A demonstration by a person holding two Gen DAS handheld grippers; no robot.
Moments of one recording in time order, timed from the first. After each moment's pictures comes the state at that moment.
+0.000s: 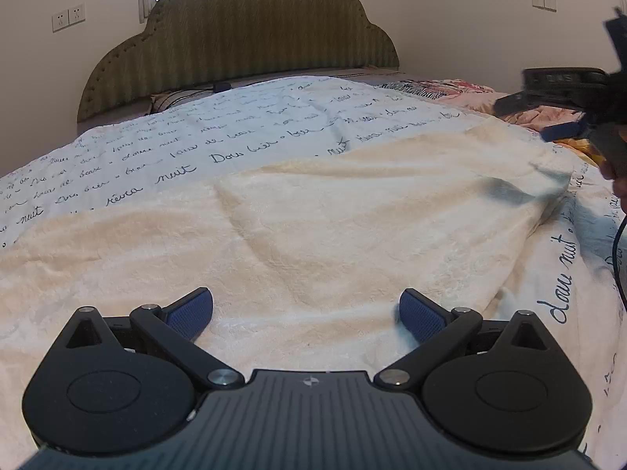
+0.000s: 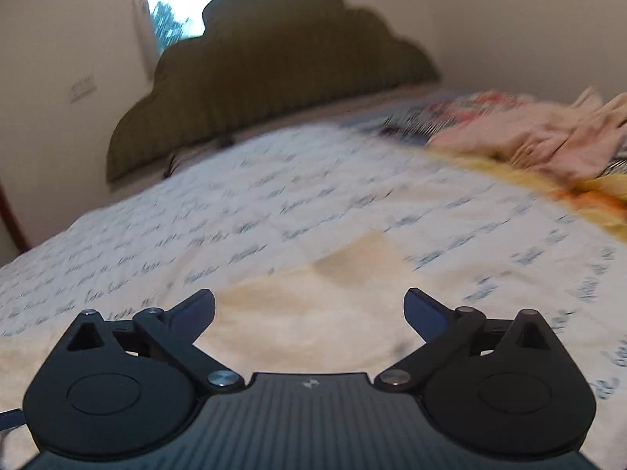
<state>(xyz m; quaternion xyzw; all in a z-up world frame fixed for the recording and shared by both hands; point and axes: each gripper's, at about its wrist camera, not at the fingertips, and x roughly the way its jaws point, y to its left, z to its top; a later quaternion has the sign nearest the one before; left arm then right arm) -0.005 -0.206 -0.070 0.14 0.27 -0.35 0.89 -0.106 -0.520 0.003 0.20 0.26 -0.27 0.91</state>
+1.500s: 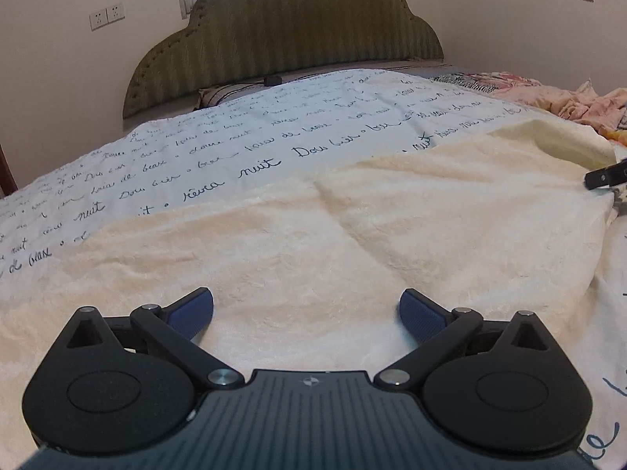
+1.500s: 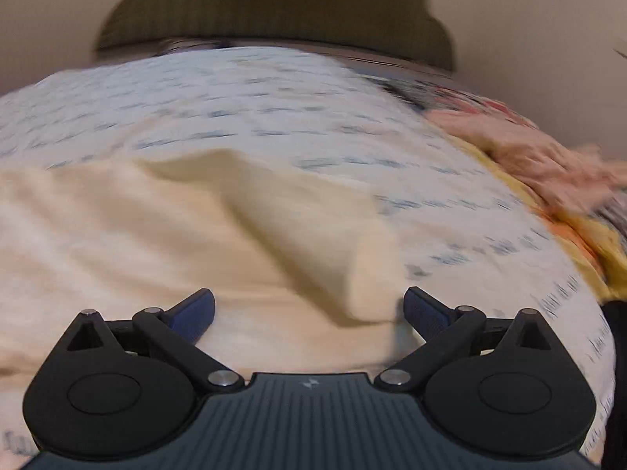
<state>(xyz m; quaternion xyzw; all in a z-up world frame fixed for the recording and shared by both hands) 0.033 -0.173 -0.068 0.15 0.28 -0.28 0.91 -0.122 -0.519 -0.044 0.07 0.36 -0.35 0.86</state>
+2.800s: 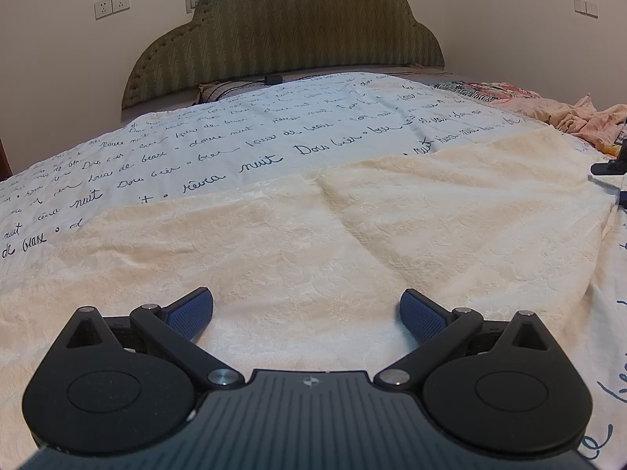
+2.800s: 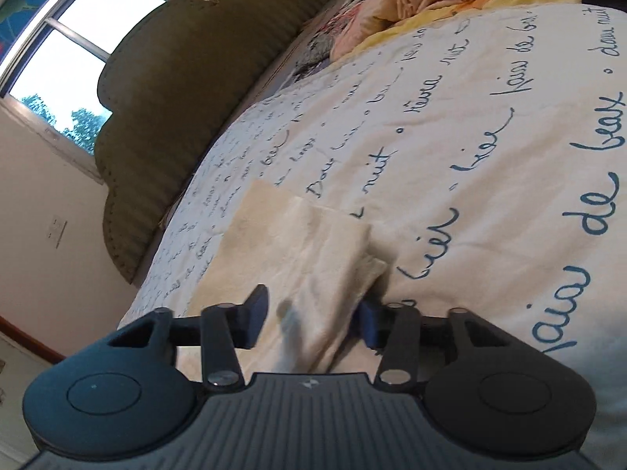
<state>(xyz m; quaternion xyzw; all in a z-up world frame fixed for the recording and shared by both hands) 0.035 -0.169 -0.067 0.13 0.28 -0.29 0.91 -0.205 -0.583 -0.073 0.50 0.15 -0.28 0.81</state>
